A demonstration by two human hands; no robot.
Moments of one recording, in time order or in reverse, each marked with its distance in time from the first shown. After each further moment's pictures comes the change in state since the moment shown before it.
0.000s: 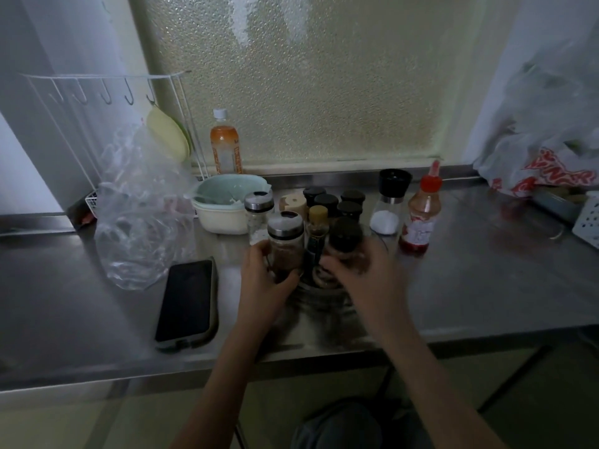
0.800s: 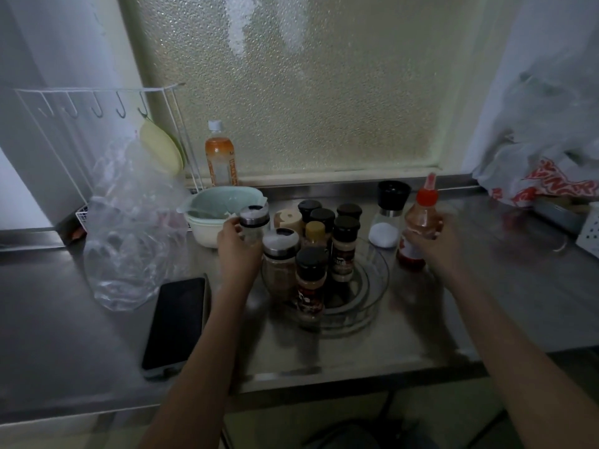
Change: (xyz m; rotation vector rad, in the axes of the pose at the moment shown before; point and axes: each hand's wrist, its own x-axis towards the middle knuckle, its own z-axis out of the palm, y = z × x) left_hand 0.092 -0.003 -0.008 -0.011 0.218 -0.175; right_hand 0.133 0.126 -0.078 -0.046 0.256 0.261
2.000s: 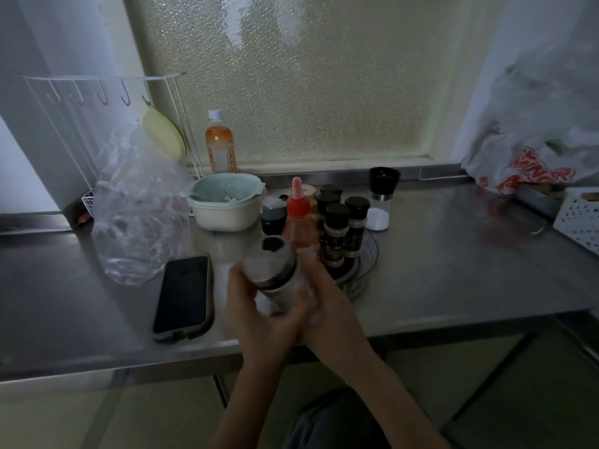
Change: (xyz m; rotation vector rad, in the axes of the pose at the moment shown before) left_hand -0.166 0.039 -0.027 -0.245 0.205 0.444; right_hand -0.231 -0.084 0.050 0.265 -0.505 -0.450
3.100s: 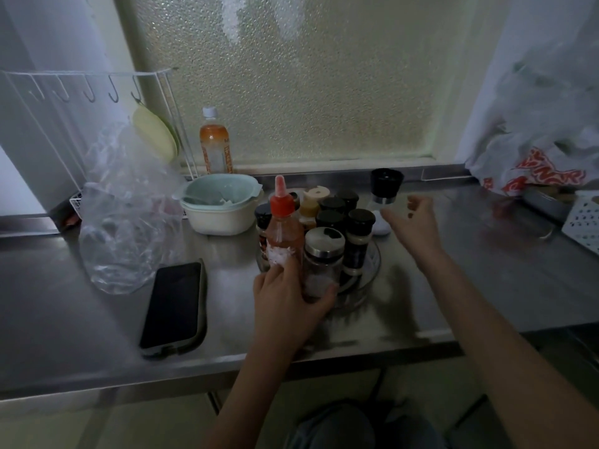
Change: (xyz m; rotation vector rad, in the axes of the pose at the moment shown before) left_hand 0.015 -0.037 0.037 0.599 -0.462 0.076; right_hand 0.124 0.088 -0.142 -0.303 0.442 0.488
